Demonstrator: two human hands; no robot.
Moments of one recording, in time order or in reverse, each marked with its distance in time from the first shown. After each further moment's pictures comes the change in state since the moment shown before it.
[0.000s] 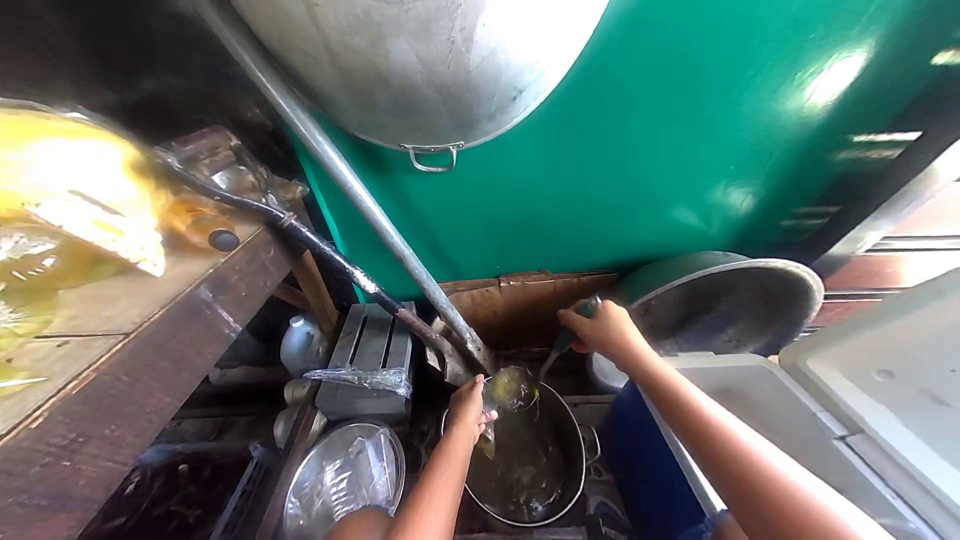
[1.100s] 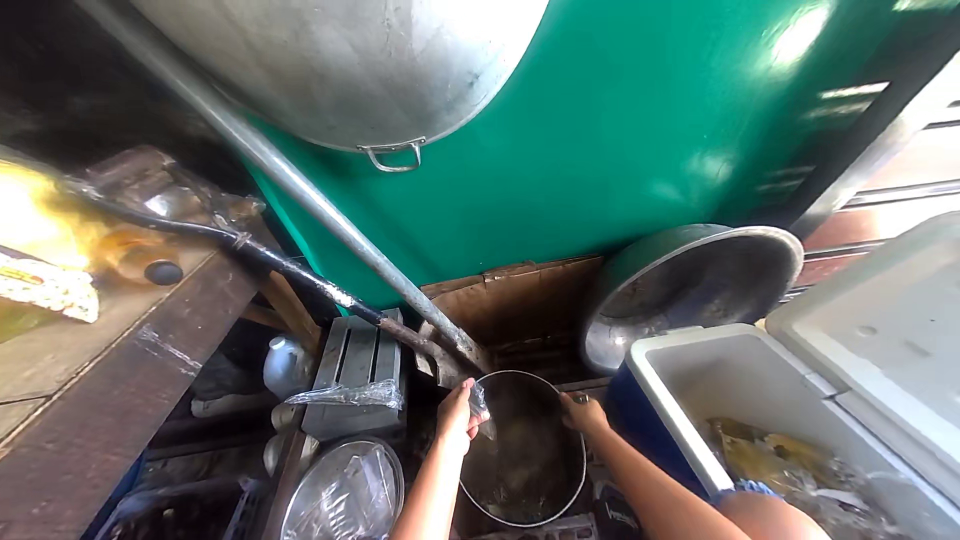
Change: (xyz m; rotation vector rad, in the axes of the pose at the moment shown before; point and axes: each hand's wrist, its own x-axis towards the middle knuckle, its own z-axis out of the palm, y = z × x) left_hand 0.011 -0.003 -0.003 -0.042 -0.005 -0.003; right_hand 0.008 0.227 0.164 0.402 -0.029 0.575
